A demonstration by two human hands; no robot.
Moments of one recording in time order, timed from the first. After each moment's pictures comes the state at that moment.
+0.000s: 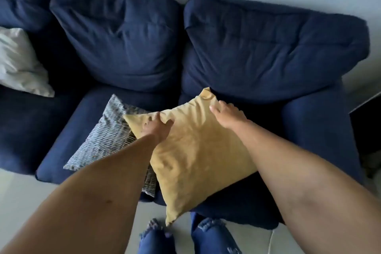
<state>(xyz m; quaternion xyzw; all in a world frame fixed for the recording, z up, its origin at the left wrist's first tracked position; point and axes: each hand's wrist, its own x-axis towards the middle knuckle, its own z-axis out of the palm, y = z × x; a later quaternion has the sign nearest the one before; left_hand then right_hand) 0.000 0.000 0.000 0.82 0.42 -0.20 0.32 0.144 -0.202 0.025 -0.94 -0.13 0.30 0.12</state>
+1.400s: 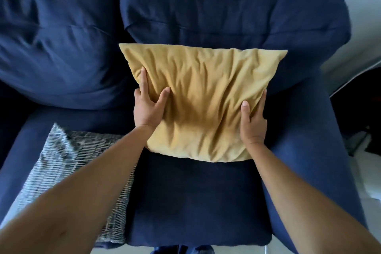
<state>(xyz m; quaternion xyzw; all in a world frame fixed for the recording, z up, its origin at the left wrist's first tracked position) 0.170 -0.043 -0.028 0.82 0.30 0.10 0.48 0.223 -0.324 -0.060 -0.90 0.11 0.00 0.41</state>
